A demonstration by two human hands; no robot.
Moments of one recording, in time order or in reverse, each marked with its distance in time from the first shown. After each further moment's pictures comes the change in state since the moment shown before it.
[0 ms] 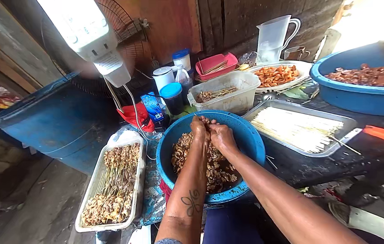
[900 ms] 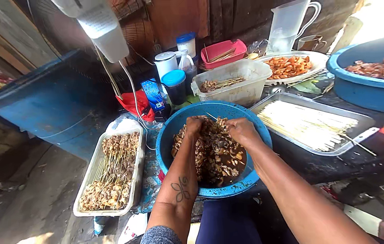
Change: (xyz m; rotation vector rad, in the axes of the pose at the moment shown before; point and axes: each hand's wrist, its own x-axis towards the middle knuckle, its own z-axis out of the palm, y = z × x) left_hand 0.053 -0.001 -0.064 0.680 -0.157 0.052; right_hand 0.013 0.030 -0.031 -0.166 -0.167 0.175
